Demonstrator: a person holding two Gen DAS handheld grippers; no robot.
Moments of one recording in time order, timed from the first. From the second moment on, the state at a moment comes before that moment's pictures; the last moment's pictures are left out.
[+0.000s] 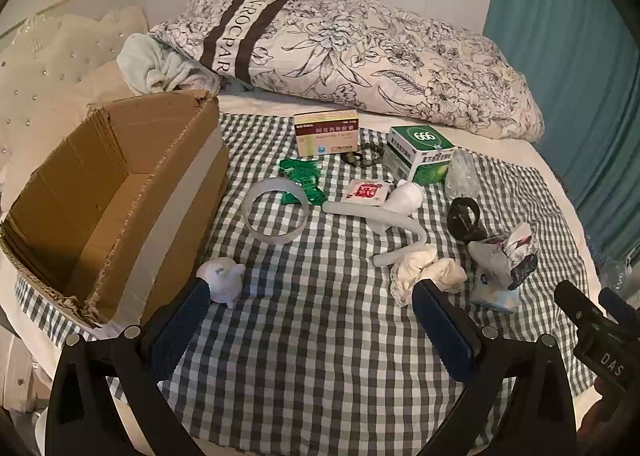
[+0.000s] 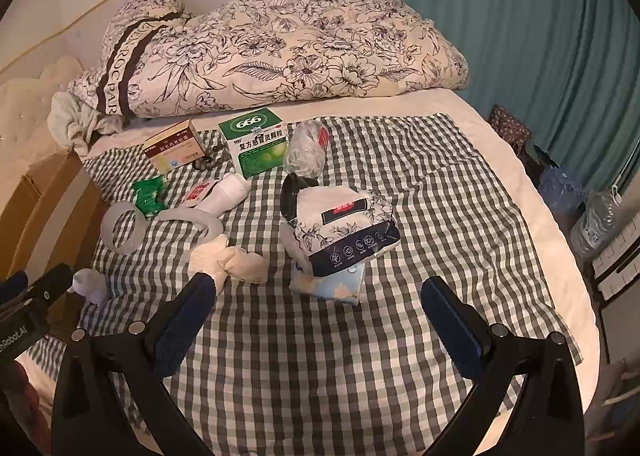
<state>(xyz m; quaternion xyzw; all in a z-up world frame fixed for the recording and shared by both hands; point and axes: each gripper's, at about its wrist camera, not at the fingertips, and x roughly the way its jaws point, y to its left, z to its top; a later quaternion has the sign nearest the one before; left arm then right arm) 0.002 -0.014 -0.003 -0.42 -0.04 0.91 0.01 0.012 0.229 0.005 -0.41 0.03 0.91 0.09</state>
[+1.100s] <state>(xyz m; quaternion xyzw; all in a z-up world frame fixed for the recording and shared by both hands) -0.047 -0.014 -0.093 -0.47 0.01 0.88 -0.03 -0.033 0.252 -0.060 -0.46 0.04 0.89 0.07</state>
